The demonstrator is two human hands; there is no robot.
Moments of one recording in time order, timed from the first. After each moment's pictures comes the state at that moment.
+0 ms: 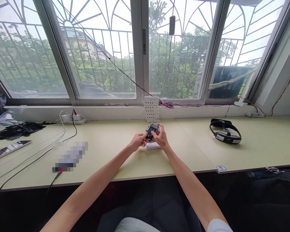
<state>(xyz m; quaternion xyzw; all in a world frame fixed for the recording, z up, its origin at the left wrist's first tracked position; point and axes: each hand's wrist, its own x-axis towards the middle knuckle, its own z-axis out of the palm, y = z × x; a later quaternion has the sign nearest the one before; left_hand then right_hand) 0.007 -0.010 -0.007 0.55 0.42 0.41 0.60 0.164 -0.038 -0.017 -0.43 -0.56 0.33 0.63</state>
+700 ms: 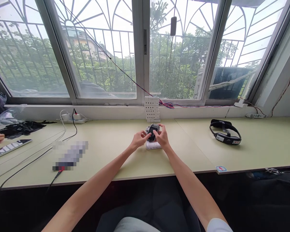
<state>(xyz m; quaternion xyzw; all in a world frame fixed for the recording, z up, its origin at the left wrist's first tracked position) 0.006 -0.011 -0.007 0.72 0.48 0.40 0.31 0.169 -0.032 -0.020 -0.44 -0.52 0.33 0.66</state>
